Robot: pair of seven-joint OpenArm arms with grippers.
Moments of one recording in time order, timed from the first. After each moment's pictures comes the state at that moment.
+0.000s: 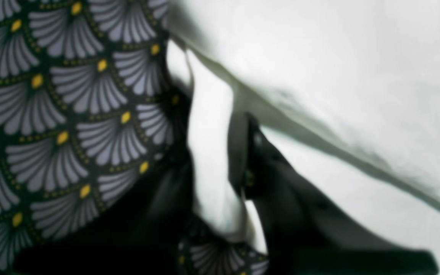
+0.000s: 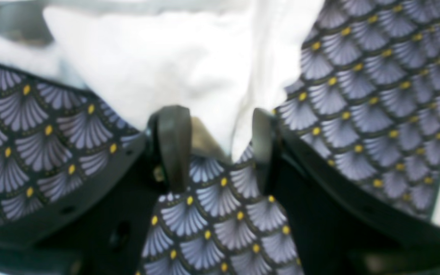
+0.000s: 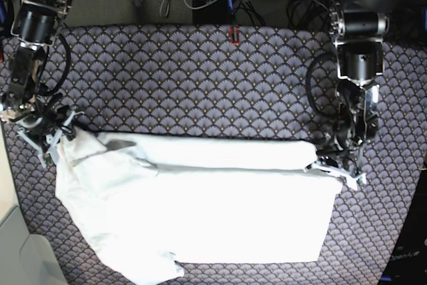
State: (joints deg) left arm -23.8 -12.6 -6.9 47.1 -28.5 -0.7 27.1; right arm 9.8 18.2 22.4 71.1 -1.9 39.9 -38.7
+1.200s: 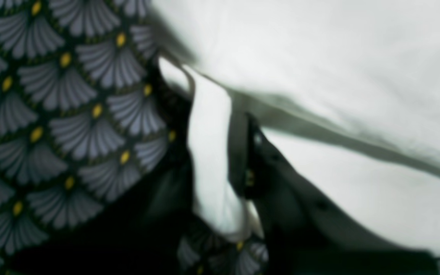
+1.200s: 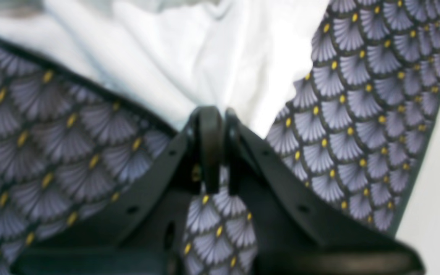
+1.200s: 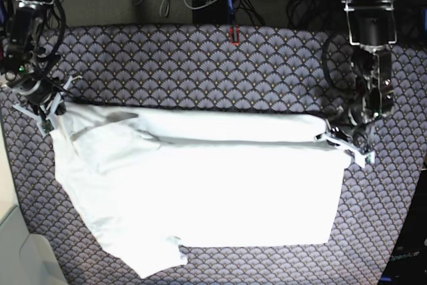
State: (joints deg) left arm -8.7 -17.3 -7.2 68.0 -29.6 -1.1 41.1; right arm -7.9 19.3 22.6 89.1 -1.6 40.0 -37.1
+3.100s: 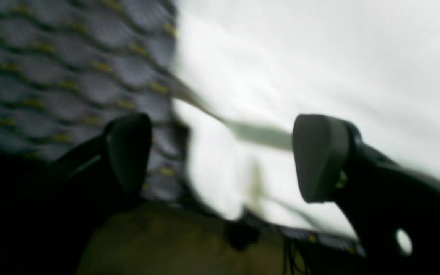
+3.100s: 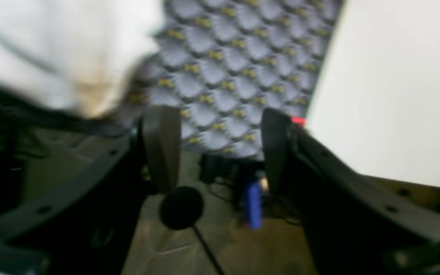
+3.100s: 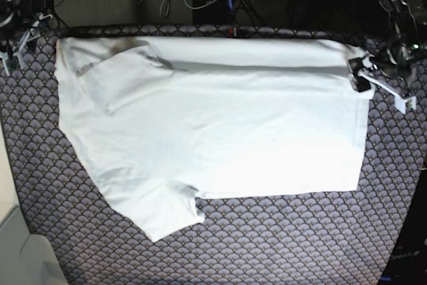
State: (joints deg) left arm 16.0 -19.4 -26.2 103.5 -27.9 -0.8 62.3; right arm -30.9 15.5 40.6 110.8 -2.1 40.3 -38.8
